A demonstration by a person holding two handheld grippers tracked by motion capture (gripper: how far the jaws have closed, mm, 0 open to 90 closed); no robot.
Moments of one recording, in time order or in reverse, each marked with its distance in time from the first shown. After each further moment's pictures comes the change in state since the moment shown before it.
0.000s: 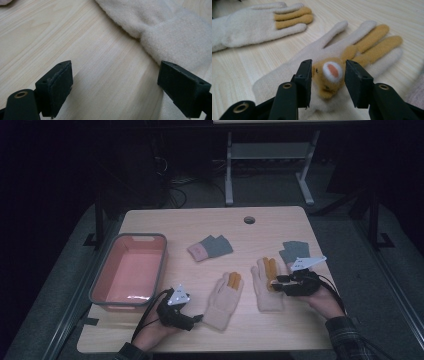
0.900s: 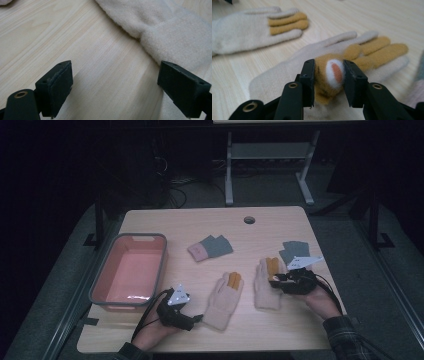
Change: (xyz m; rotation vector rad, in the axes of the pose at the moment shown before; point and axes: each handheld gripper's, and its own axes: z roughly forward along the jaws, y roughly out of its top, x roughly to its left) left arm 0.000 0.000 0.000 0.001 0.000 0.000; right arm 0.005 0.007 0.004 -0.014 -0.058 -0.012
